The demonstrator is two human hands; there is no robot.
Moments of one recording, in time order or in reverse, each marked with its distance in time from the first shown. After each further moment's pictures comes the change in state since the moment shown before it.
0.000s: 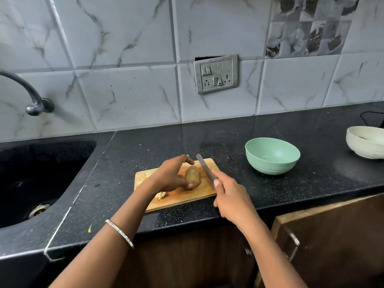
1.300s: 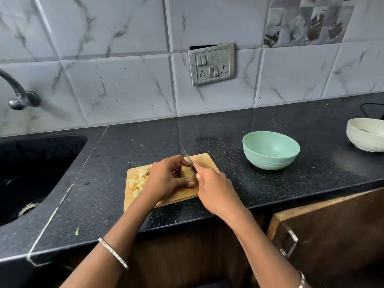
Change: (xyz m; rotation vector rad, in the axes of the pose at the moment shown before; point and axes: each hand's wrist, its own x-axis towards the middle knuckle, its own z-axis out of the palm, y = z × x) left_hand -0.004 -0.014 0.031 -0.297 0.251 -0.006; right_hand 0.012 -0.026 0.006 -0.253 -0.072 -0.103
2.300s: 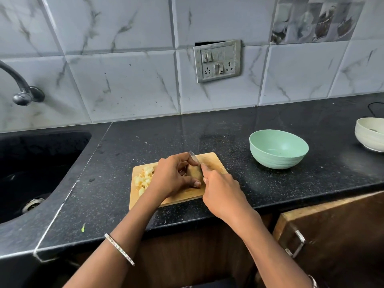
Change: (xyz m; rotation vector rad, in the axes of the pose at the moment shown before) left_hand -0.001 0.010 -0.002 -0.026 -0.009 -0.044; right_hand -0.010 -0.010 -0.001 -0.100 -0.029 0.040
